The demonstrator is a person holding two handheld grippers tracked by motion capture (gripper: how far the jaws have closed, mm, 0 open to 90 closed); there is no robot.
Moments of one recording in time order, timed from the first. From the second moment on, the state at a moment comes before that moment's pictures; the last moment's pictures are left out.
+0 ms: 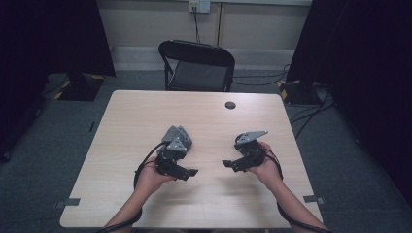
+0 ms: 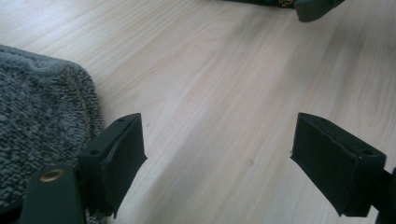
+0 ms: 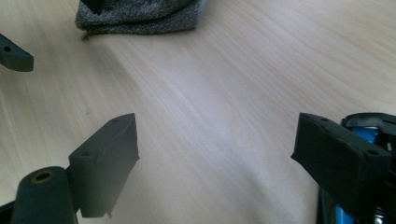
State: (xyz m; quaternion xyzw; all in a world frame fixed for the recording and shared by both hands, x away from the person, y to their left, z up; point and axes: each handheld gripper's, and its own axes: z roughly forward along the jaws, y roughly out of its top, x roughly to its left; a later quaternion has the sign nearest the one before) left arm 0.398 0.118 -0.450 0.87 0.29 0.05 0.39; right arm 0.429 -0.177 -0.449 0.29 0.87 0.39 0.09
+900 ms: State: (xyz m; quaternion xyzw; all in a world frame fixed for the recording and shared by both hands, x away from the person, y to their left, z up) left arm 0.375 0.115 -0.460 0.89 0.25 0.06 0.38; right arm 0.408 -0.186 -0.465 0.29 0.88 0.38 0.07
